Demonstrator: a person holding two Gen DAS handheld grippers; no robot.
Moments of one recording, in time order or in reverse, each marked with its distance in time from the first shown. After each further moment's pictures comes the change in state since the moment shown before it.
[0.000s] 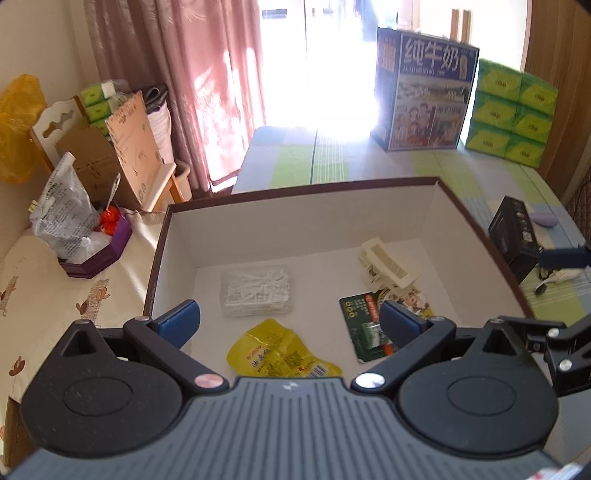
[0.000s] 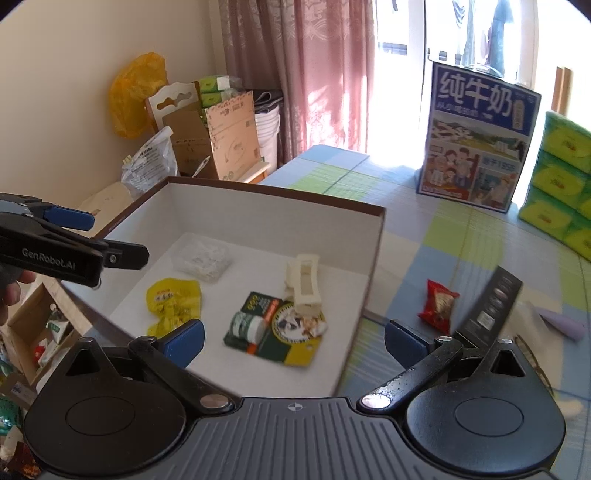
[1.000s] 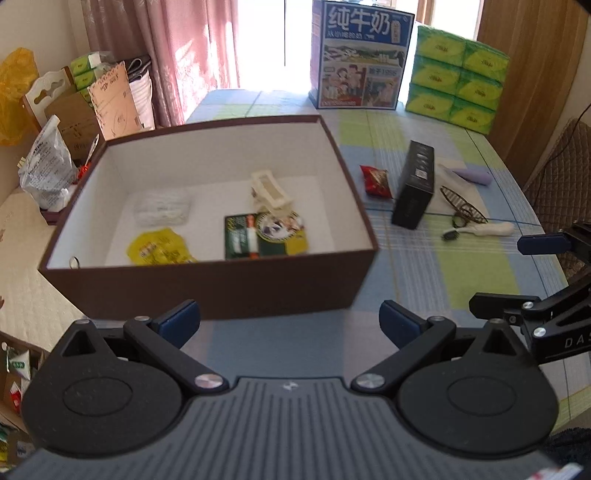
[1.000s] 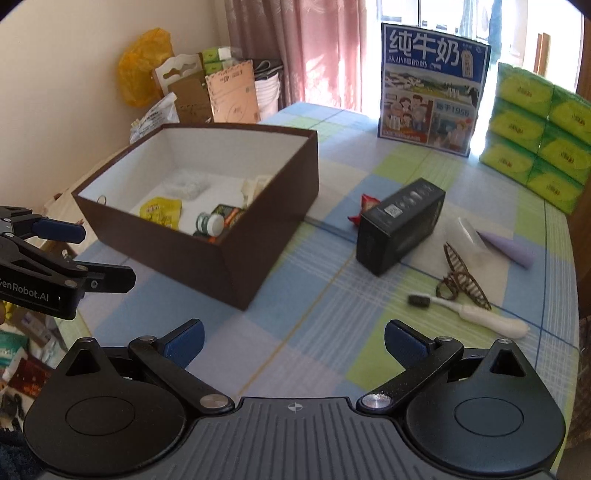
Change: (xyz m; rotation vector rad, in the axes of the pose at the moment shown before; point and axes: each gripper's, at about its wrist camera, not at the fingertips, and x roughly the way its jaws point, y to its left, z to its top) left arm -0.064 -0.147 -0.070 -0.046 0.098 -0.033; right arm -0.088 -0.089 -0.084 -0.025 0.115 0.052
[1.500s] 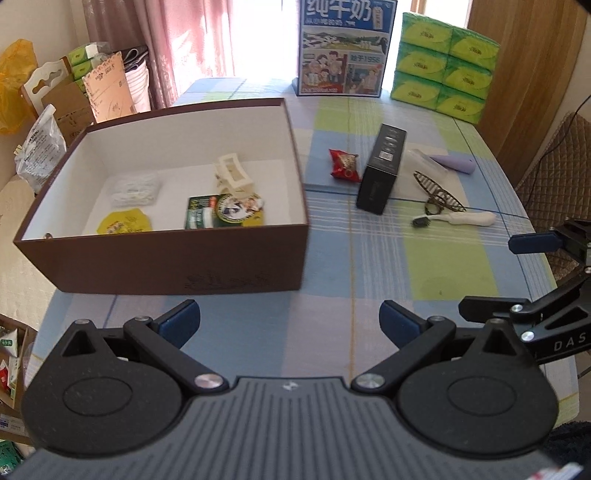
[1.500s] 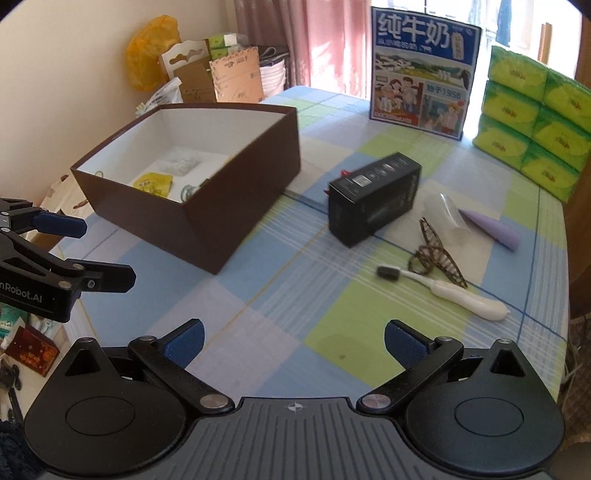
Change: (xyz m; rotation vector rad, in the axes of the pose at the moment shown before) left arm 0.001 -0.058 -0.014 -0.019 0.028 0.003; right arm -0.011 -0.052 -0.025 -0.014 0.041 0.020
